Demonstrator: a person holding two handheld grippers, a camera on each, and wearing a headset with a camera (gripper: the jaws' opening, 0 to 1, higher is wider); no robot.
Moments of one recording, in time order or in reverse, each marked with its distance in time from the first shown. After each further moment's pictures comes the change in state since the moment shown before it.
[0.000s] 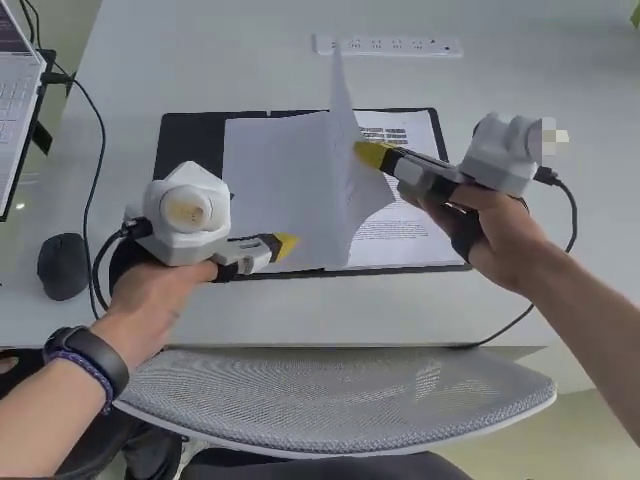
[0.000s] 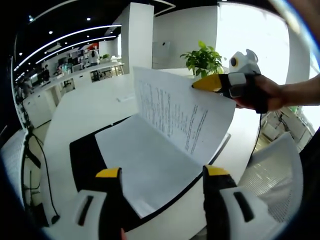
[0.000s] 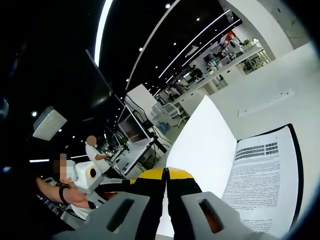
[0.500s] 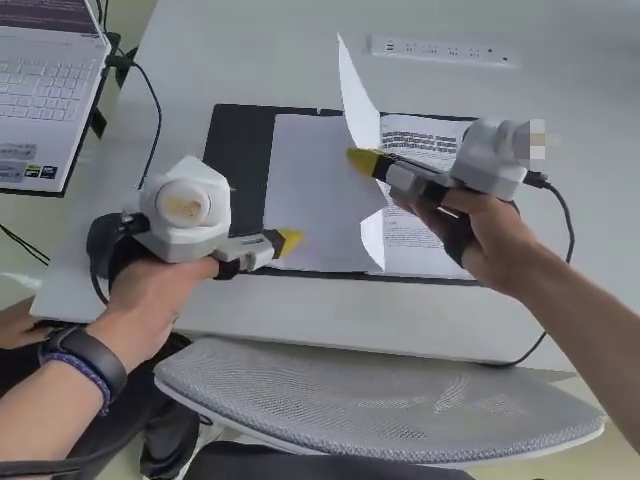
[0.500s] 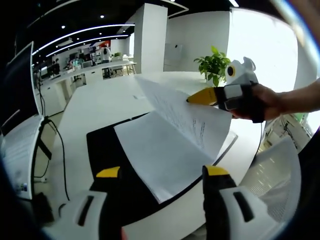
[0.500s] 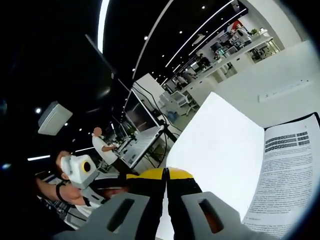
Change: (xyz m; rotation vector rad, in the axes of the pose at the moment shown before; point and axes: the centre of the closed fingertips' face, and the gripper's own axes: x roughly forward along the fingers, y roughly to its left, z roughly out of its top) left arm -0.036 0.042 -0.012 -0.067 -0.018 0.066; right arm 0.065 0.027 -0.033 0.013 0.099 0.068
